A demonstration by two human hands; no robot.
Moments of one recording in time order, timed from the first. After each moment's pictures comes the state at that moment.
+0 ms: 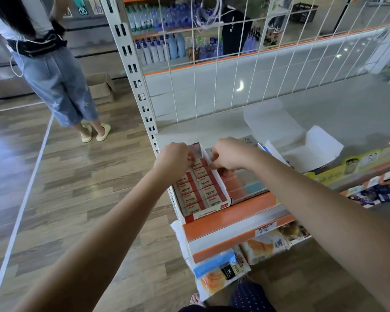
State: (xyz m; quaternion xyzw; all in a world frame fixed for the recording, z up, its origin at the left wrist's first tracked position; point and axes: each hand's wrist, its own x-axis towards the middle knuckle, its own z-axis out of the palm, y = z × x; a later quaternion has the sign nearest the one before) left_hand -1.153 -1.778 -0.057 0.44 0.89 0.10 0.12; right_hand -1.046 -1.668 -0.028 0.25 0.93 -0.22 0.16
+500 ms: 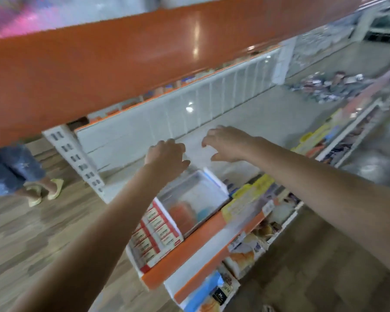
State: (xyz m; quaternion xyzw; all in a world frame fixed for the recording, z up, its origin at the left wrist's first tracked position) left_hand -1.094 -1.672 0.023 0.59 0.81 -0.05 0.00; right_hand -0.959 -1.561 0.029 0.24 0.97 0.03 0.07
